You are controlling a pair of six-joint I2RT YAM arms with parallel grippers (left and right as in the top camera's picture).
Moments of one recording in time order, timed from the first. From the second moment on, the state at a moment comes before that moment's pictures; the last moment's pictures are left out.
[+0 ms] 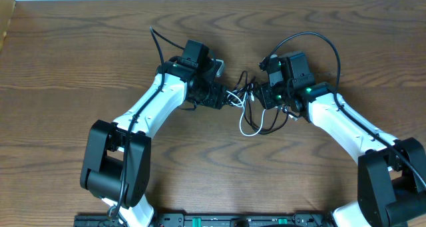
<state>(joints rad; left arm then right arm) -0.37 1.83 1.27 -0.70 0.36 -0.07 0.35 1.68 1.02 -0.31 -0.25 0.07</state>
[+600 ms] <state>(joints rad) -0.37 1.83 1.27 -0.60 0.47 -0.02 0.35 1.68 1.02 -0.32 -0.19 0.32</state>
